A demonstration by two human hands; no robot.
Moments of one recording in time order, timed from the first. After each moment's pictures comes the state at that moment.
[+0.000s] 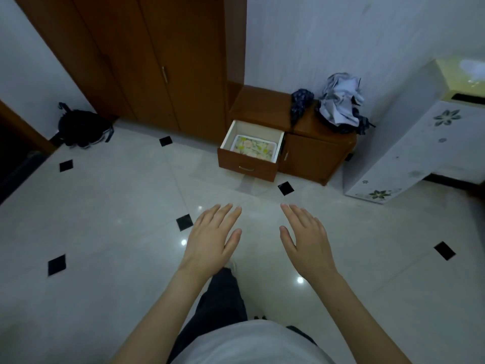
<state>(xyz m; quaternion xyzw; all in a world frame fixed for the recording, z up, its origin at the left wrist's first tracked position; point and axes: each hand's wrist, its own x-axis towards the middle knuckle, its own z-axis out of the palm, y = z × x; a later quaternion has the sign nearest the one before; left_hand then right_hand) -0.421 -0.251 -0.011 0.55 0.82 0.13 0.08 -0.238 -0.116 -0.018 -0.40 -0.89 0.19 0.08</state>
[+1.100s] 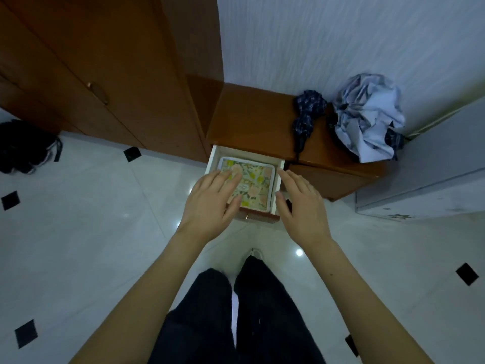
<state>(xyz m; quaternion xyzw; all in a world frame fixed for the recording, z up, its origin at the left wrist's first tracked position) -0.727 0.216 -0.062 0.61 0.78 0.12 0.12 -0.541 0.324 -0.067 -0.43 -0.86 0.26 0.09</state>
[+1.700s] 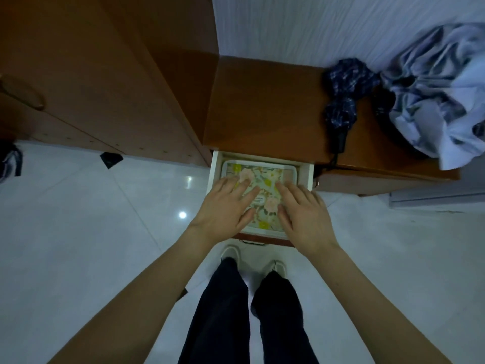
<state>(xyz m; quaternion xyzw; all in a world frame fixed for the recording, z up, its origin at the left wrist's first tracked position) -0.859 0.347 -0.281 0.73 0.66 -0.02 0.16 -0.666 0.418 -0.269 -0.42 -0.88 0.21 -0.04</state>
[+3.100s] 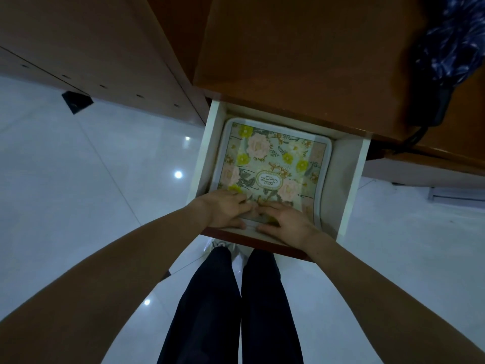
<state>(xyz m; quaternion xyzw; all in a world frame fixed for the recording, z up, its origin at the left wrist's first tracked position) -0.885 0.353 -0.545 0.78 0.49 -0.17 0.36 -0.681 0.429 -0.543 -0.27 -0.84 0.41 -0.23</state>
